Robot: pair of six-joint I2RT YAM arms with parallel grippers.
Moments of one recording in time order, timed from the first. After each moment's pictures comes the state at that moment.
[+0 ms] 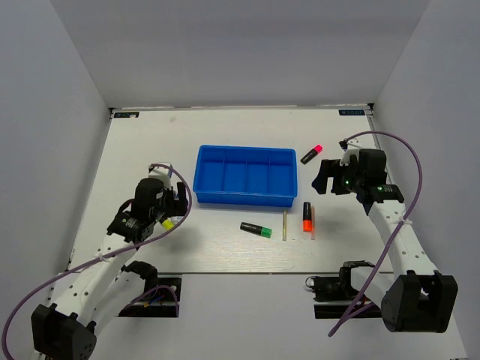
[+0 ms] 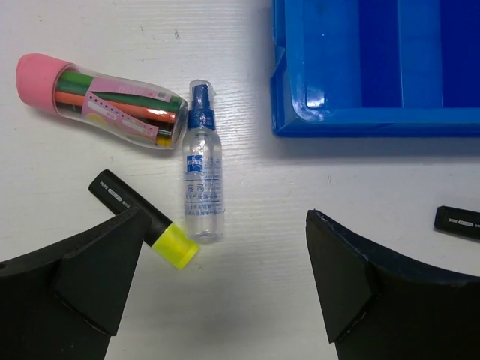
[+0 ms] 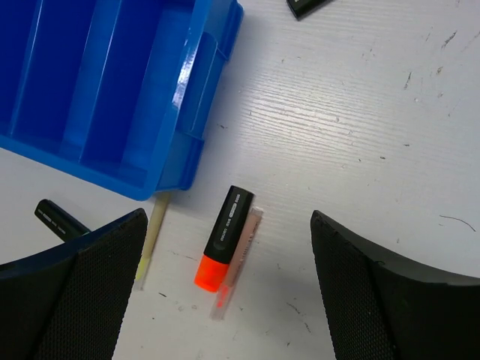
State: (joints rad) left arm -0.38 0.77 0.59 -0.47 -0.17 -0.24; right arm 0.04 1.04 0.80 -0.47 -0.35 0.02
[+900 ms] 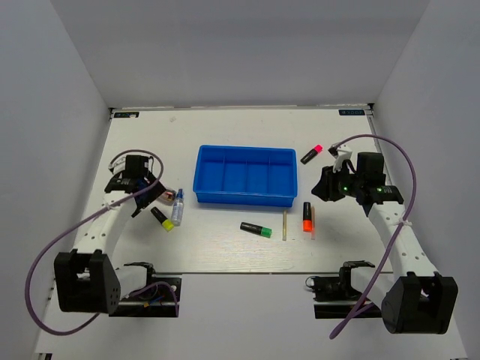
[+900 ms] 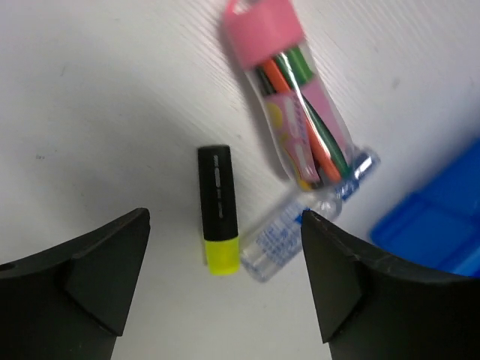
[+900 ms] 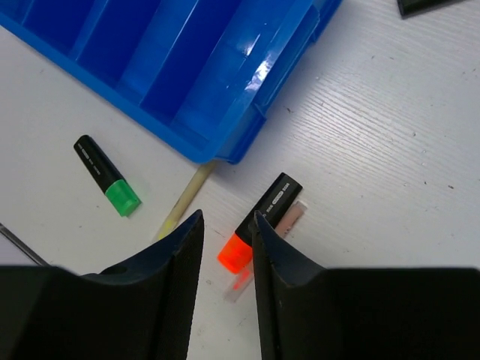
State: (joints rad) left arm -0.08 1.14 0.80 -0.69 -0.30 -0.68; right arm 0.05 1.03 0.79 -0.53 -0.57 -0.15
